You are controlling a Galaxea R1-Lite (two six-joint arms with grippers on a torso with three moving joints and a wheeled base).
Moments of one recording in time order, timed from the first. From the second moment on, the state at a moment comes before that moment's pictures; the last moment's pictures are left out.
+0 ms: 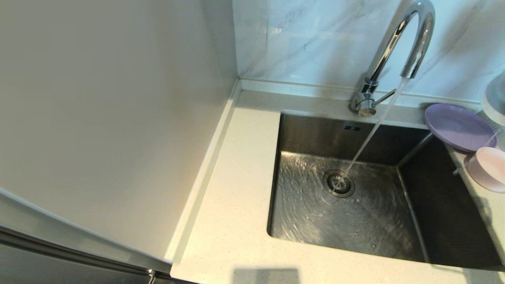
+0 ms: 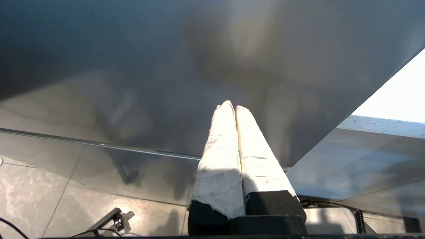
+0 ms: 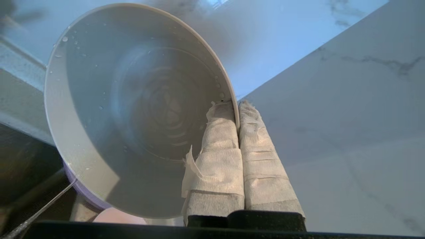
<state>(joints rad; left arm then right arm) 0.00 0.00 0.00 0.00 0.00 0.00 -0.23 1.30 -0.43 -1.46 -0.15 -0.88</state>
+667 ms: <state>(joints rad) 0.00 0.00 0.00 0.00 0.00 0.00 -0.22 1.22 -0.69 -1.03 -0.35 -0.79</state>
